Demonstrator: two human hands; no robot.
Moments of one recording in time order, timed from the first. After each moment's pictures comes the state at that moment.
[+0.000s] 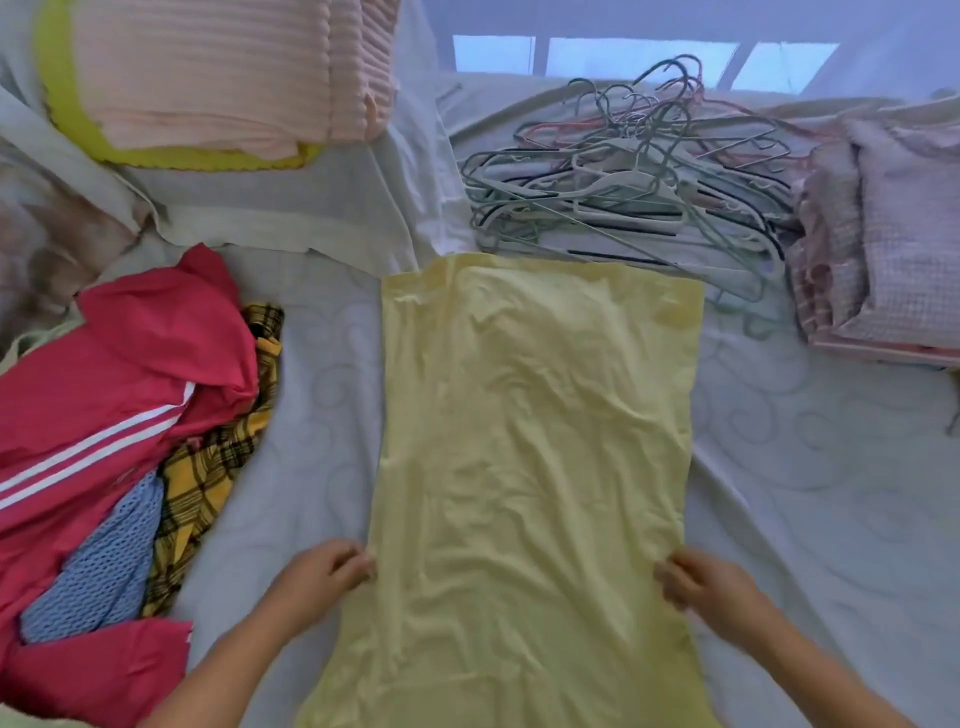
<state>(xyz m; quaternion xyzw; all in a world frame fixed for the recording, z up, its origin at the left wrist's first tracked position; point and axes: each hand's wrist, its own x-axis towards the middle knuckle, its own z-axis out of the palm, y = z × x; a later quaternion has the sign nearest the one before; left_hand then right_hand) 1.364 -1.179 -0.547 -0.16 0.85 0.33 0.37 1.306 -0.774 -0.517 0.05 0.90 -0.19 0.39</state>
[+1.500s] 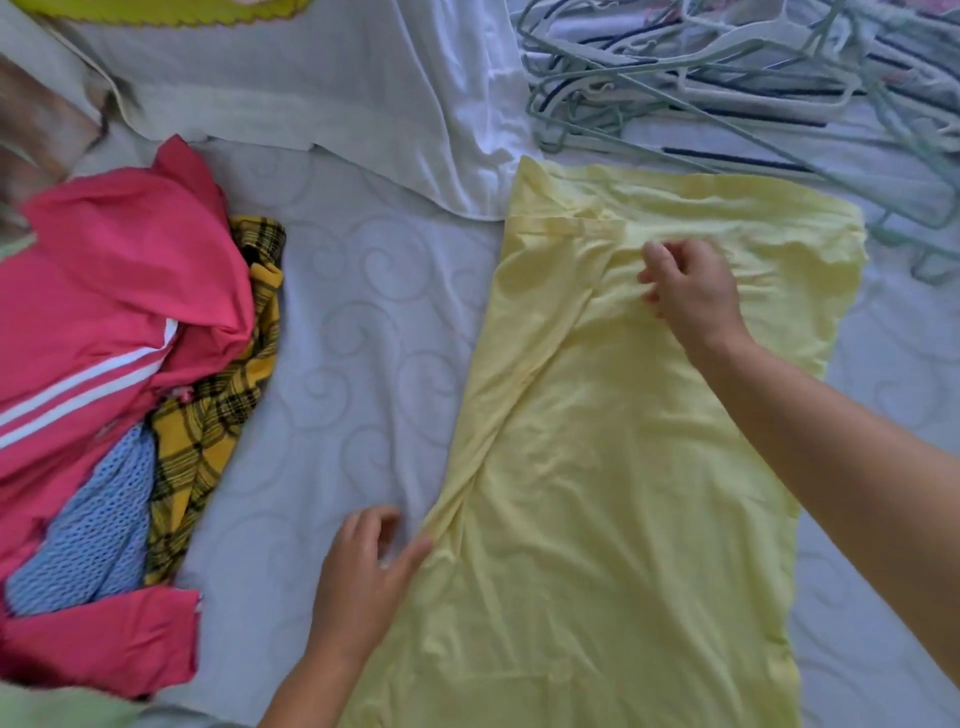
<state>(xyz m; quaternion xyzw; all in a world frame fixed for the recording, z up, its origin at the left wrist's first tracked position) 1.374 -1.142 -0.584 -0.26 0.88 0.35 0.17 1.099 -0.895 -0.581 0.13 0.84 -0.51 0.14</state>
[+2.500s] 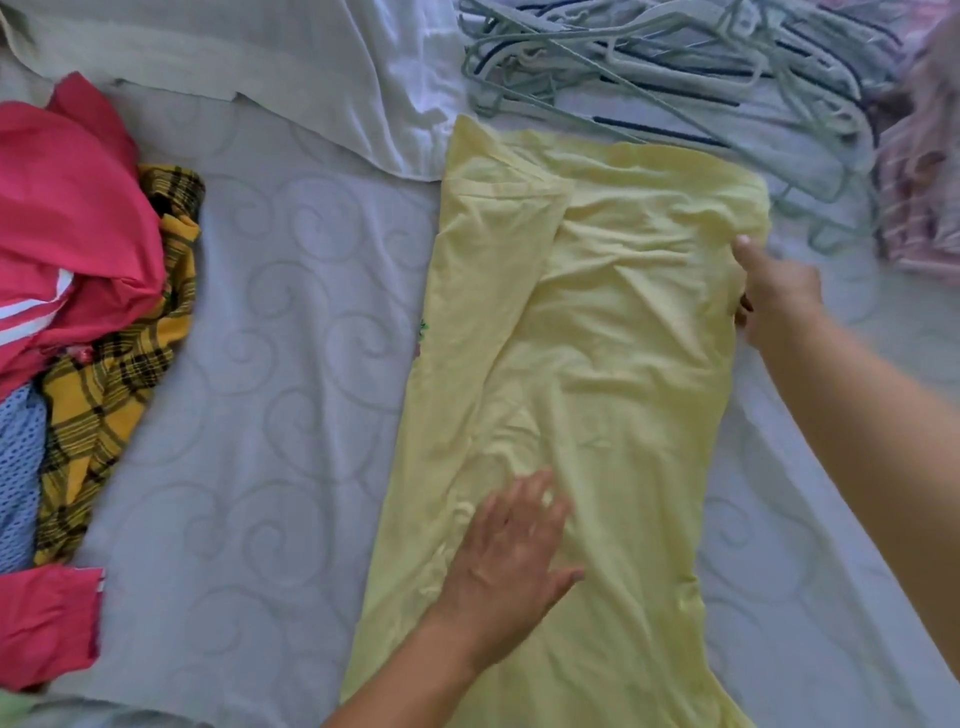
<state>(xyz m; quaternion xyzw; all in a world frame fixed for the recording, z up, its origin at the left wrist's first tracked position) 1.369 -0.989 -0.589 0.14 0.96 0.22 0.09 1.099 -0.776 -0.584 0.45 0.72 -0.52 0.08</state>
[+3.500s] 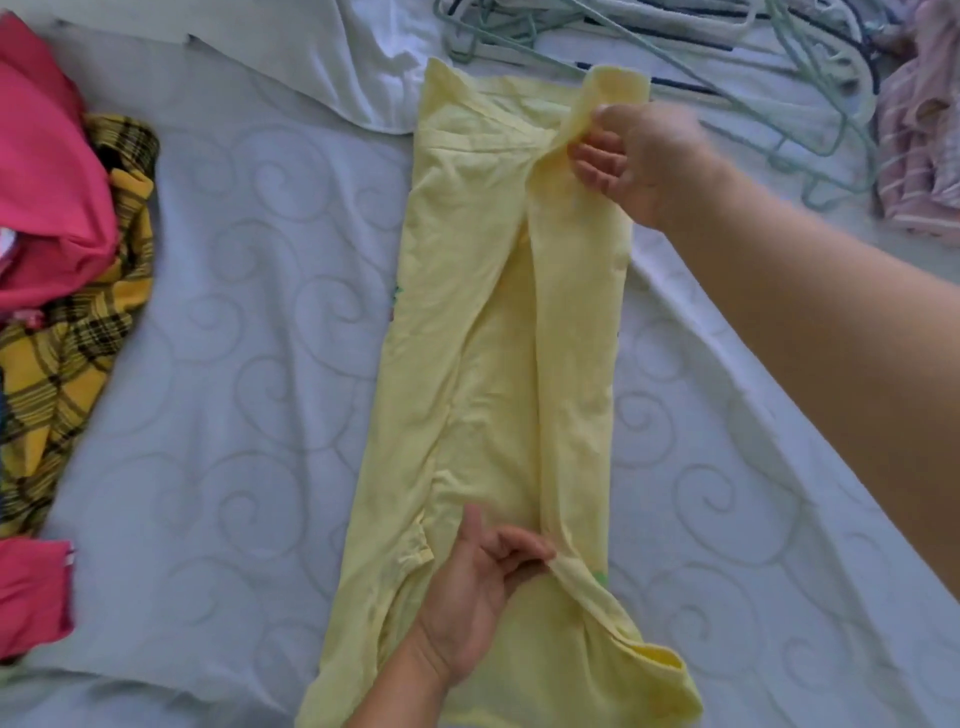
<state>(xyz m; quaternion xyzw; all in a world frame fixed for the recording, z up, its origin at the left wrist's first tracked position) 1.400 -0.972 -0.589 -0.33 0.32 0.85 0.27 1.066 -0.875 -0.541 0.29 0.63 -0.69 0.21</state>
